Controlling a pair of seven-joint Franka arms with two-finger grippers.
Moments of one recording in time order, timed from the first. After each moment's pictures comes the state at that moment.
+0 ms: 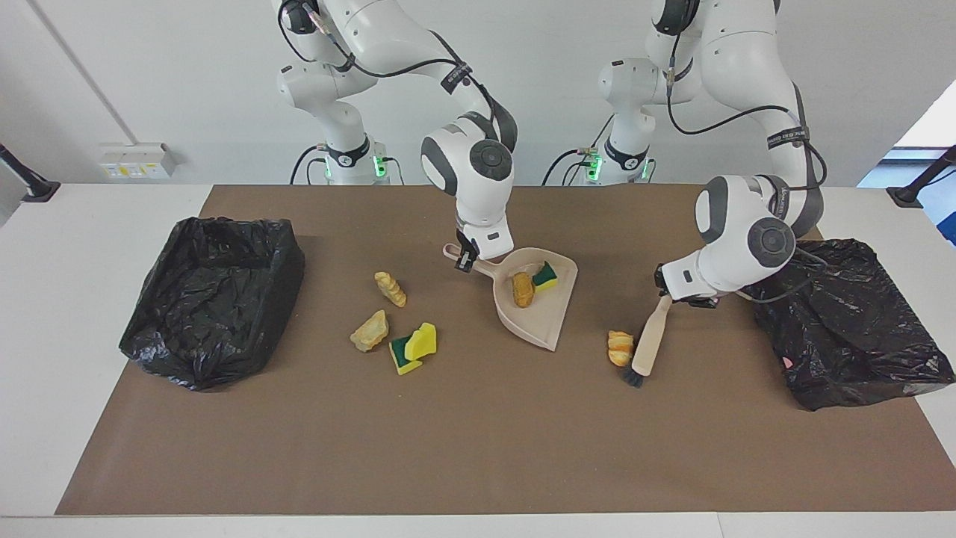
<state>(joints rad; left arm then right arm) -0.09 0.29 -0.06 -1.88 -0.02 1.82 0.51 0.48 0.32 0.16 -1.83 -0.06 1.97 -0.52</state>
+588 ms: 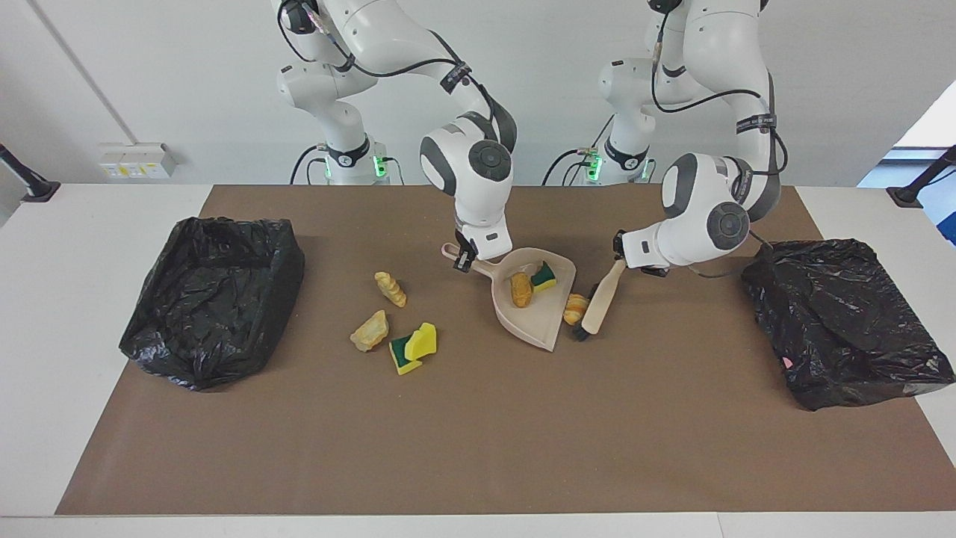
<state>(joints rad) -0.09 0.19 -0.14 -2.00 -0.22 1.73 0.49 0.48 0.32 0.16 -1.83 -0.06 1.96 -0.52</state>
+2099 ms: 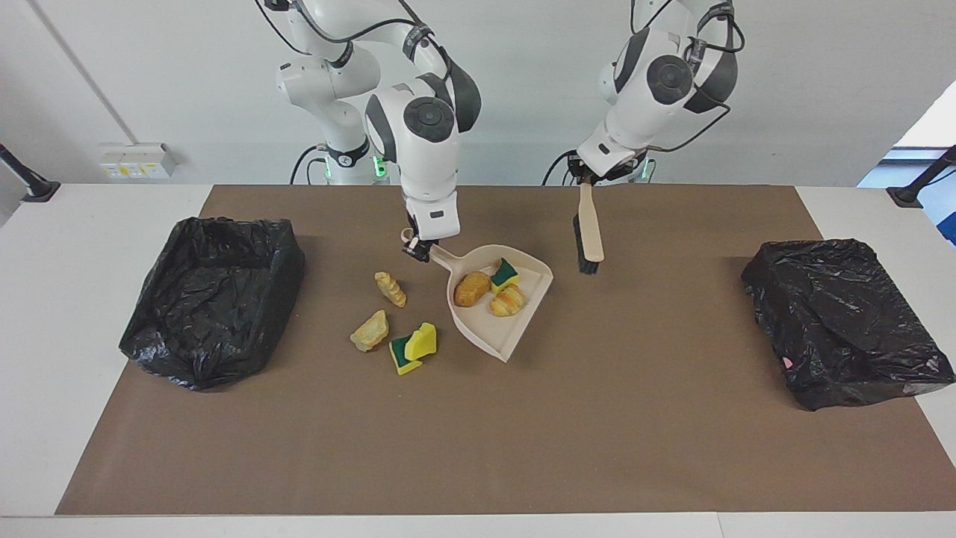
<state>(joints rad) -0.07 -0.31 -0.42 -2.22 -0.32 1.63 -0.30 0.32 0.15 0.16 -1.80 -0.06 1.83 -0.52</state>
